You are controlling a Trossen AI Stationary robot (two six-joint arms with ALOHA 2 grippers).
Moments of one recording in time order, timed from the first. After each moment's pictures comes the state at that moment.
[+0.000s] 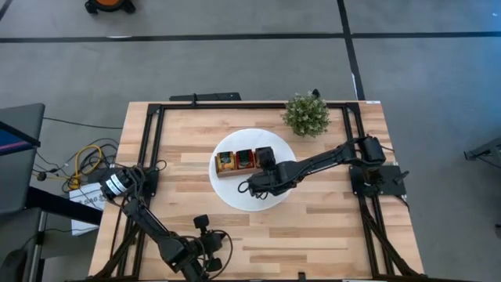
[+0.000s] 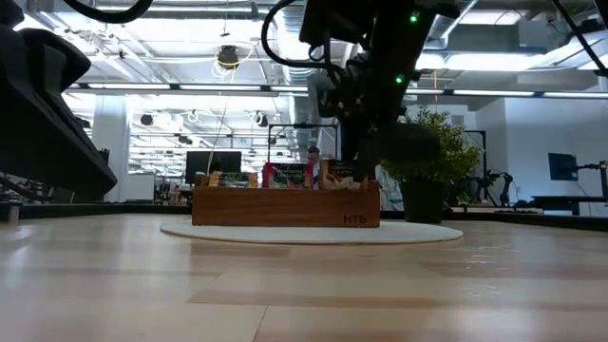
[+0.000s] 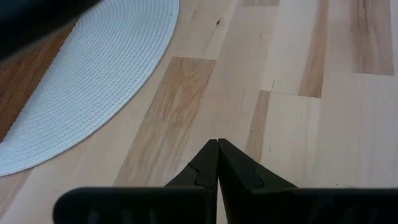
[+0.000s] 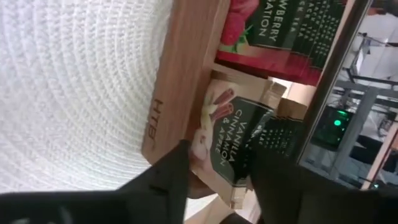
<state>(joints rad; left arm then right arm) -0.87 2.00 1.21 -0.50 -0.87 -0.99 0.18 1.98 1.43 -0.85 0.65 -0.38</state>
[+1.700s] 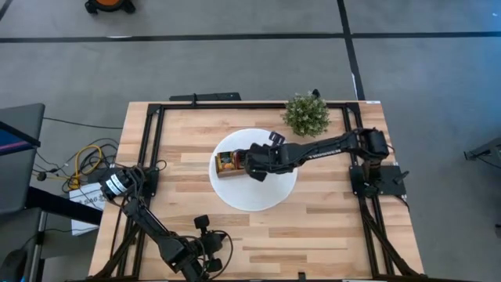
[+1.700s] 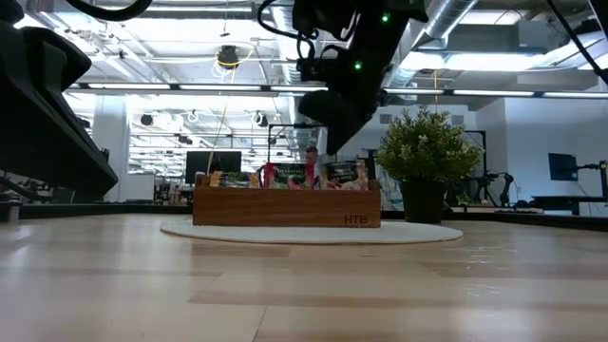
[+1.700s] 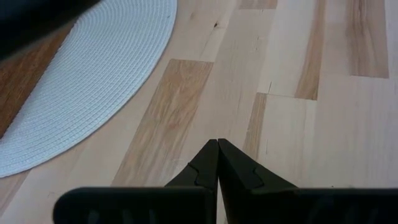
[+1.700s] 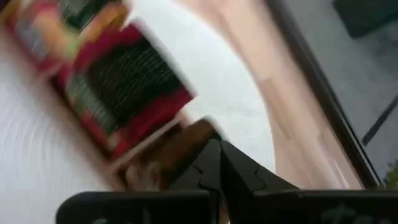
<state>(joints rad) -0.87 2.00 1.21 -0.49 -0.87 -0.98 0.04 1.92 1.46 -0.74 0.62 0.30</state>
